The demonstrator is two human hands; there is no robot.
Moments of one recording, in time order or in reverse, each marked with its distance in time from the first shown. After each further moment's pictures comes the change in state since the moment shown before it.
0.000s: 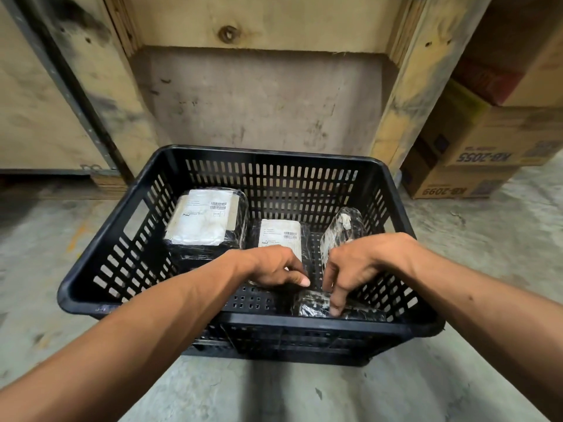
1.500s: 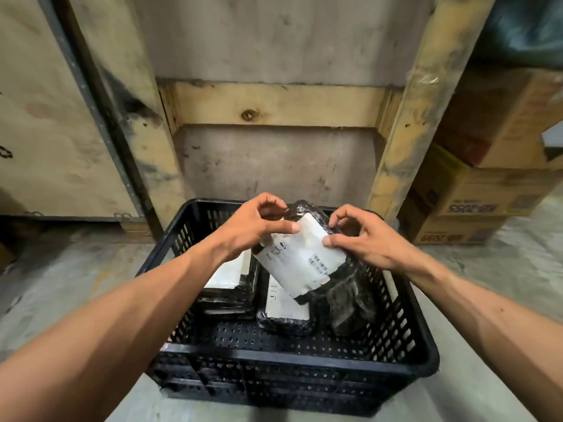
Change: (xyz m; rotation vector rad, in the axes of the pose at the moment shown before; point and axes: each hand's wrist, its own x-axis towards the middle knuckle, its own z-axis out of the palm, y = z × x) left_hand -0.068 -0.001 -0.105 -0.933 0.765 0.180; right_hand -0.053 0.014 -0.049 0.695 0.899 -0.599
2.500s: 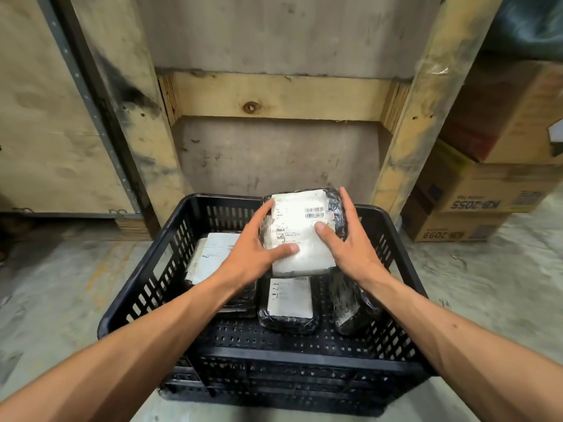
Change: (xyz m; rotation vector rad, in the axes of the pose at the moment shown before) left_hand -0.021 -0.059 0.013 -0.065 0.102 0.142; right_hand 0.015 0.038 0.065 0.202 0.291 -0.041
